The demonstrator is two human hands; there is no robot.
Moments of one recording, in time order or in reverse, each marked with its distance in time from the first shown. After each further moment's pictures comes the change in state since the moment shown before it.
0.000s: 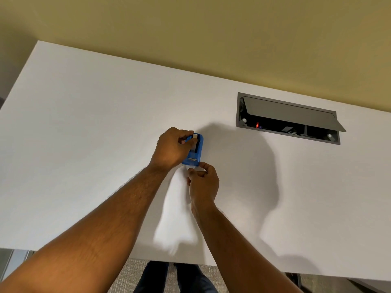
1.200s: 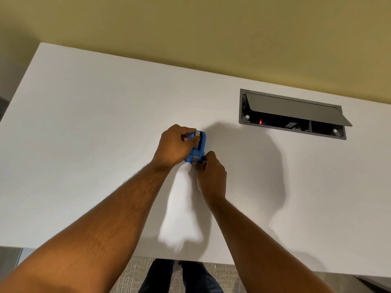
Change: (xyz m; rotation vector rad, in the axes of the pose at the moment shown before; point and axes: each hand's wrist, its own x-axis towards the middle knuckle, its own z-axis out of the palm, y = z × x) left_hand 0.005 -0.003 0.001 0.027 0.004 -0.016; right_hand 0.044 0.015 -0.011 -0.597 -0.068 -0.500
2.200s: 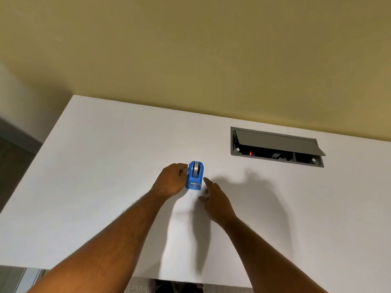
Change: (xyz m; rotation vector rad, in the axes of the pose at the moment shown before) left_hand -0.034 0.026 -0.038 0.223 -0.207 -0.065; right_hand -0.012 -0.006 -0.054 -0.182 -0.337 -0.101
